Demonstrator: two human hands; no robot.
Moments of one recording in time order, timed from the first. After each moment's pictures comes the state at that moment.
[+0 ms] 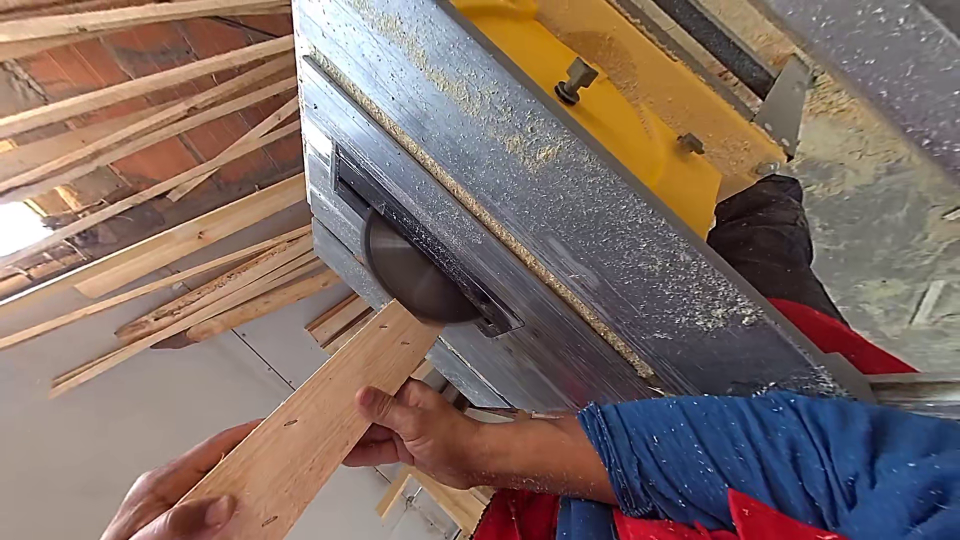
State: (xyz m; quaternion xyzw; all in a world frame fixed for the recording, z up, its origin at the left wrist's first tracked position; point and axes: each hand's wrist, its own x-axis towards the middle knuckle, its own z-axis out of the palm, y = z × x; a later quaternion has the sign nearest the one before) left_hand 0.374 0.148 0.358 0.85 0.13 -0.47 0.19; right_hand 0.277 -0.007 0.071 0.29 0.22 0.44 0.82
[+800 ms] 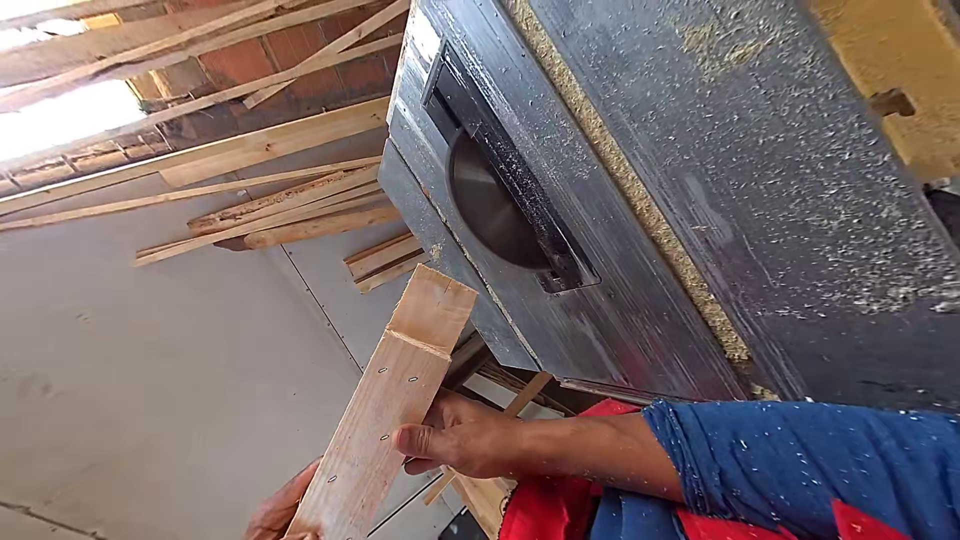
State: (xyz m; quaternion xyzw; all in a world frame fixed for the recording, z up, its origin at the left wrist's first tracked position) left_hand 0.151 0.182 0.435 0.86 0.16 -0.36 0.32; right_hand 0.217 0.003 0.110 0.17 -0.01 0.56 0.81
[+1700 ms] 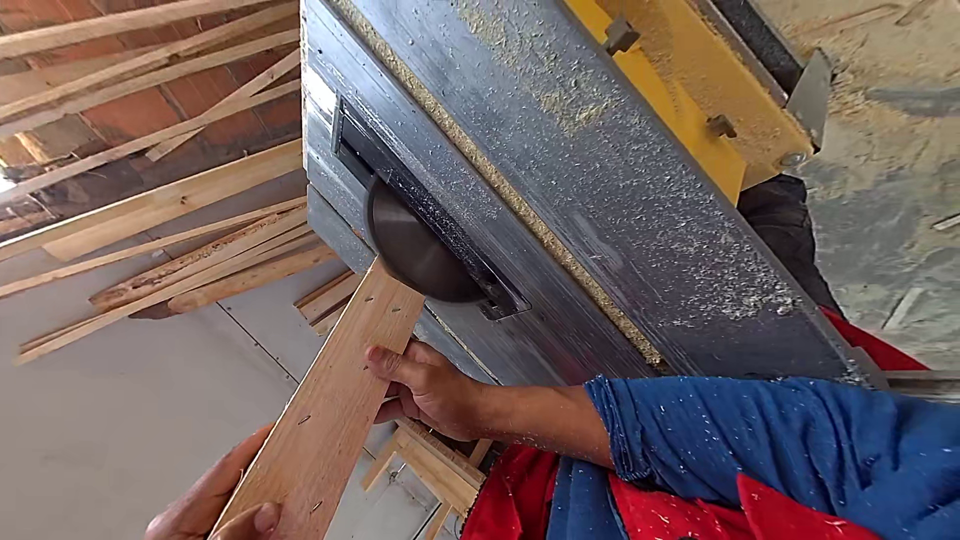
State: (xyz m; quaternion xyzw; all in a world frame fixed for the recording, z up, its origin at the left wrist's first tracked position) left_hand 0.298 0.114 0.337 0.93 0.09 -0.33 0.15; right_hand 0.281 -0.005 0.058 0.22 0.17 0.45 0.85
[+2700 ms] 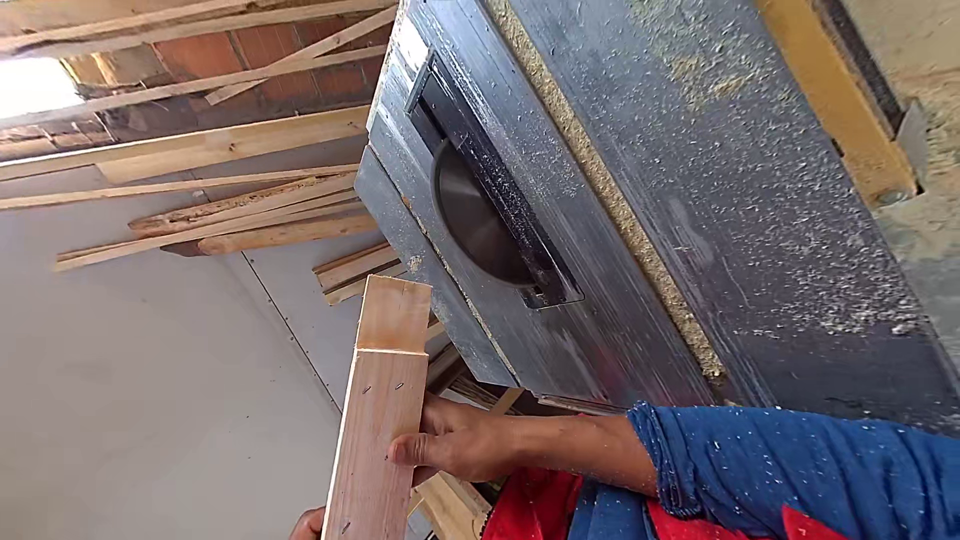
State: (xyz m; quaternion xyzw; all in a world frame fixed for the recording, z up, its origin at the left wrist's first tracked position) left_hand 0.125 0.122 0.365 0.89 0.28 -0.25 0.25; right_hand 0.224 0.008 0.081 0.12 -0.09 0.55 0.82
